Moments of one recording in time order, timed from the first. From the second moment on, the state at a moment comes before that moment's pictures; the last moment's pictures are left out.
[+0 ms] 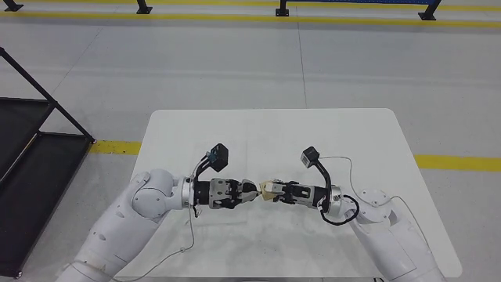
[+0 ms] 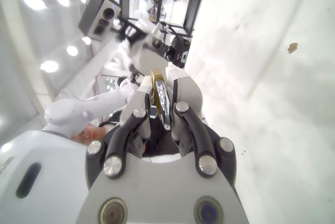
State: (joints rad) left arm 1.43 -0.96 -1.20 -1.70 0.29 -0.89 -0.70; right arm -1.32 -1.14 1.05 -1.54 0.33 -0.22 0.98
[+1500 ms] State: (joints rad) left arm 1.64 -0.97 -1.26 -1.88 1.25 -0.78 0.01; right arm -1.31 -1.14 1.02 -1.54 0.34 -0.21 0.96
